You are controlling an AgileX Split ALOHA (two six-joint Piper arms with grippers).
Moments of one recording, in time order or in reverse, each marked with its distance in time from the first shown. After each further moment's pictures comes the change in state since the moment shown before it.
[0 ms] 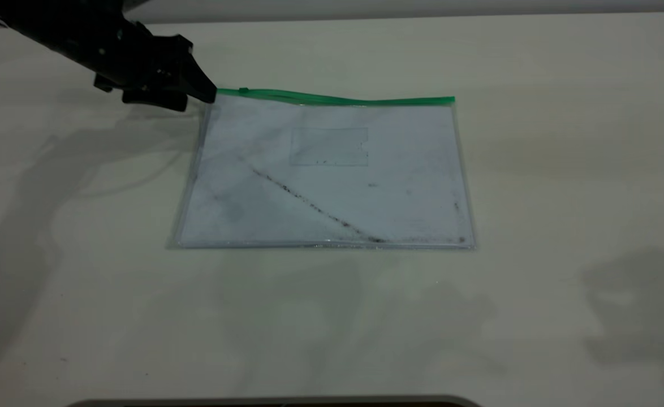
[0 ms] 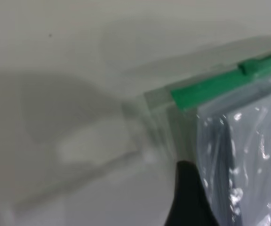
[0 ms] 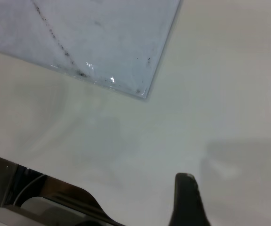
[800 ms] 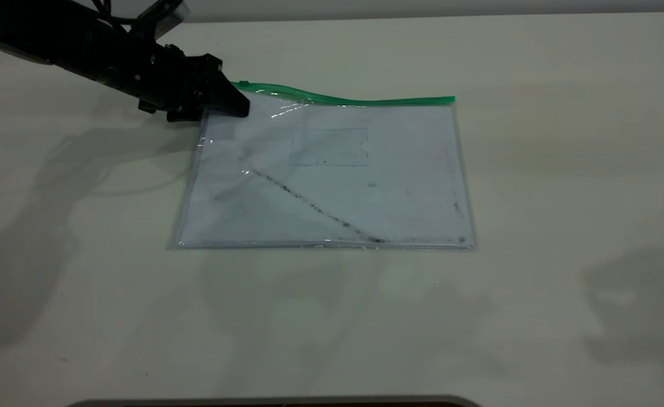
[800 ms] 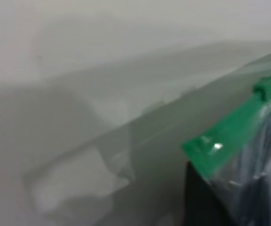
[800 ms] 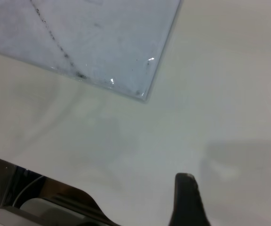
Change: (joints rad) left arm -0.028 0.121 -0.077 -0.200 0.090 0.176; right arm 0.000 0.000 -0.002 0.001 -0.003 -0.002
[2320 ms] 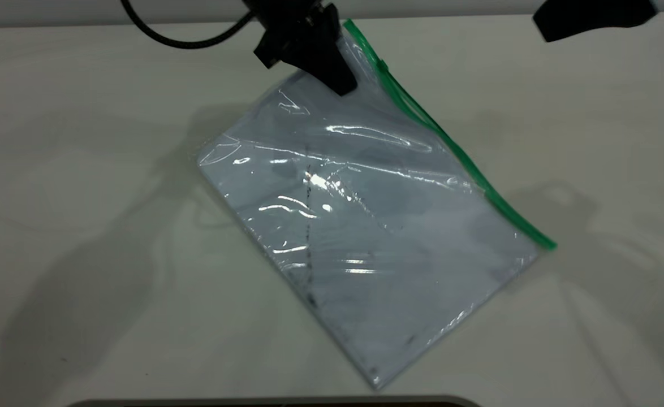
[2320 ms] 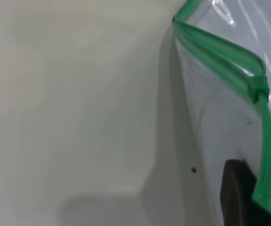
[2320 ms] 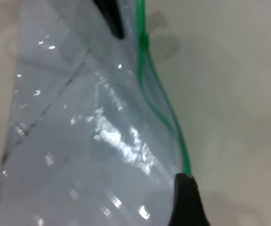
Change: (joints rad) left arm -0.329 -0.010 -0.534 0.617 0.573 0.445; right arm 0.244 0.402 -0.203 0.411 -0.305 -0.665
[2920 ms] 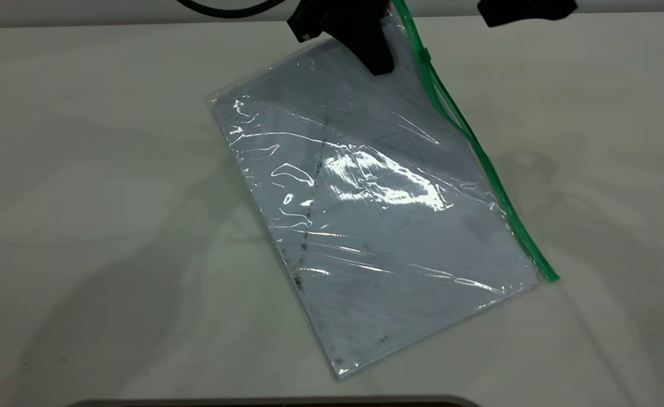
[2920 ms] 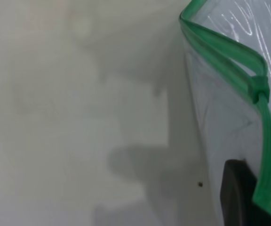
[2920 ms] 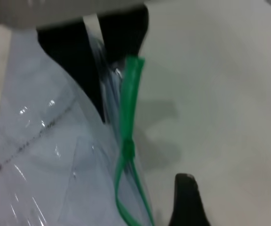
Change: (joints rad) left arm -0.125 -0.085 -0.026 0.154 -0.008 -0.006; right arm 0.000 0.198 -0.118 0.484 0.002 -0.584
